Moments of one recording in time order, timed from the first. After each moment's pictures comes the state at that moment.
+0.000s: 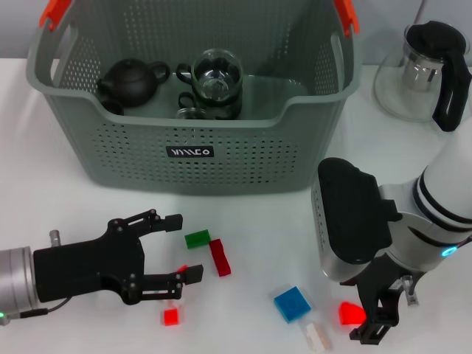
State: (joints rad) left arm -0.37 -2.16 0.45 0.63 2.16 1.76 -1.06; right arm 0.67 2.10 -1.79 -1.25 -2.56 -1.61 2.14
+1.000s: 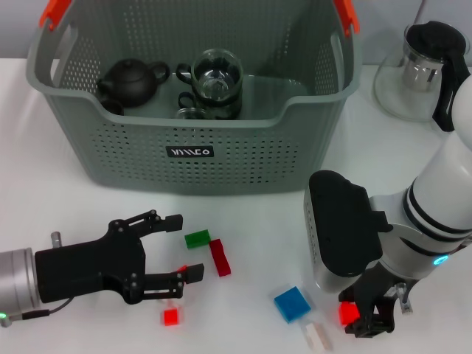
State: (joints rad) left arm -0.37 -2.16 0.44 0.62 2.16 1.75 -1.06; right arm 0.67 2.11 -1.85 -1.23 -2.56 -1.57 2.15
